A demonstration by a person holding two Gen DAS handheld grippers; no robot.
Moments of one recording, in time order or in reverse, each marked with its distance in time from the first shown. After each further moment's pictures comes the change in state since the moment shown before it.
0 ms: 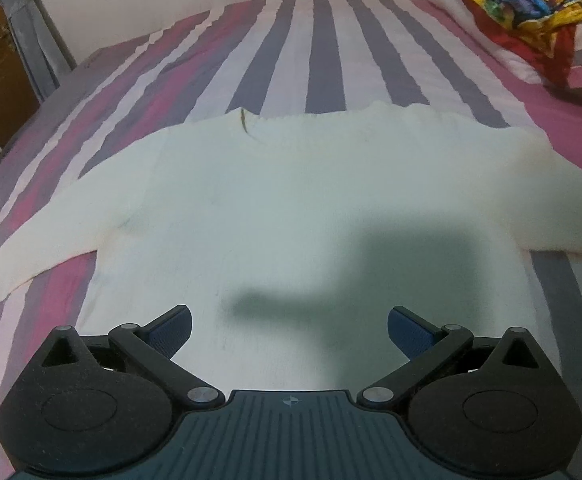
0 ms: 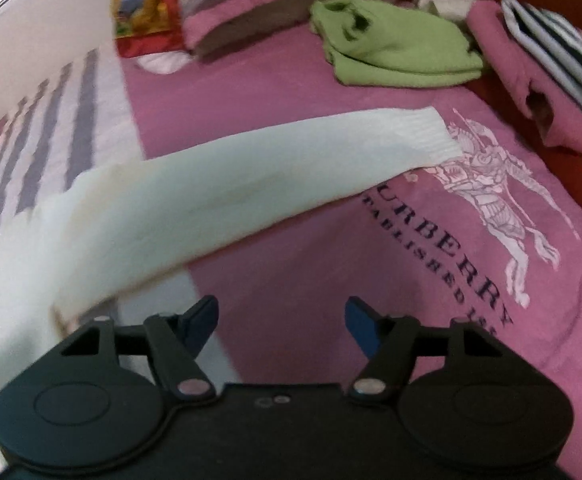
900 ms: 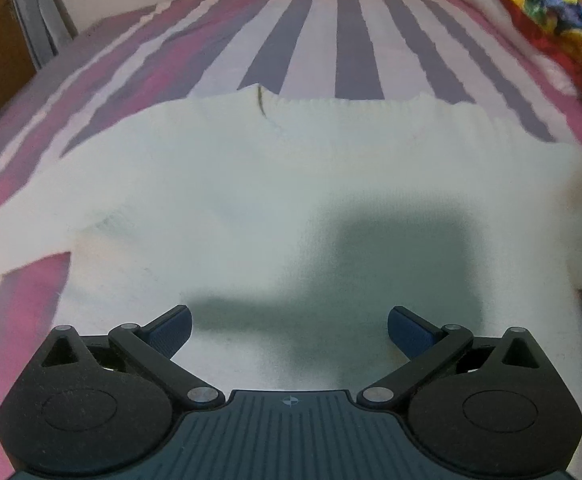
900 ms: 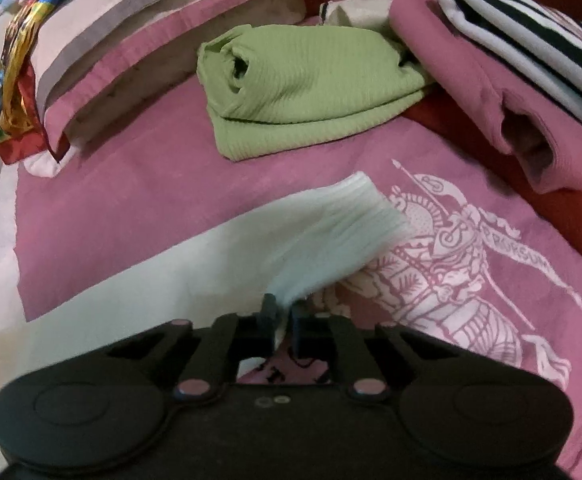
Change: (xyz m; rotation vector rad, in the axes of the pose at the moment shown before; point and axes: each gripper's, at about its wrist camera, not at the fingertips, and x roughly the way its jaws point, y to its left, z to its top) left arm 0.053 0.022 0.018 -0.074 0.046 -0.039; right arm 0.063 -0.062 0.071 0.212 -0.125 -0.094
